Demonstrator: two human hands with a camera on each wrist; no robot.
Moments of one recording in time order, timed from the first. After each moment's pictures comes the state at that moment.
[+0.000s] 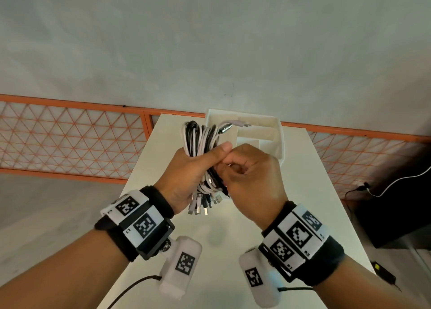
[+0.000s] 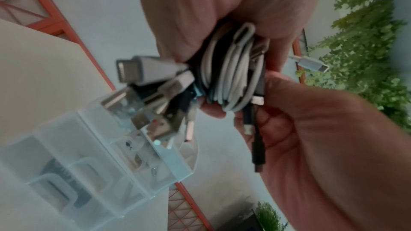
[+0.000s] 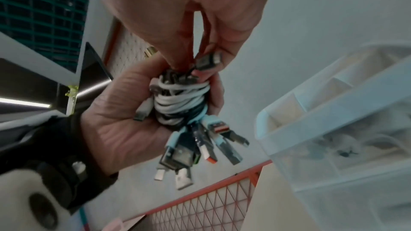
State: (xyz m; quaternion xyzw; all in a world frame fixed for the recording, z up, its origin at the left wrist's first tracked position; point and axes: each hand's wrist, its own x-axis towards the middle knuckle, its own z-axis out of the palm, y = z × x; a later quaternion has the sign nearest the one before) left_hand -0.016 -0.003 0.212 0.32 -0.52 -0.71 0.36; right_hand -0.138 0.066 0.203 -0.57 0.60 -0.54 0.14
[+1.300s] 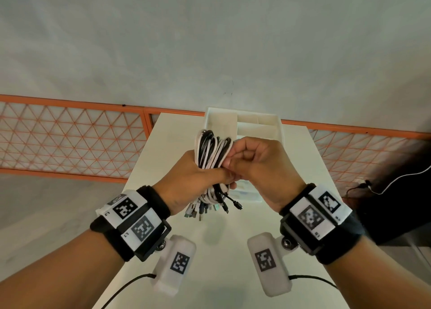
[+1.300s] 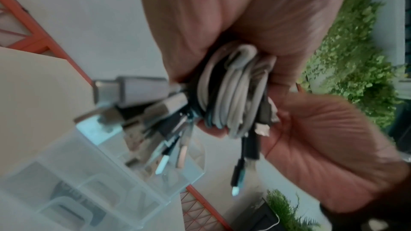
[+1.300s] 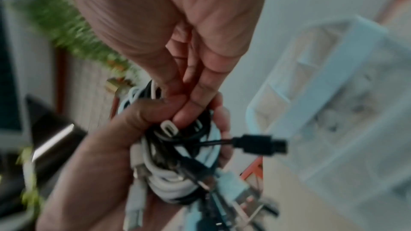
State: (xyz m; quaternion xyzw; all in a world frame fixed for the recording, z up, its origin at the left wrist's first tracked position) left_hand -0.015 -0.005 0.204 0.26 -0.65 -0.66 0.29; right_hand -0.163 0.063 0.224 -0.47 0.57 -0.55 0.40
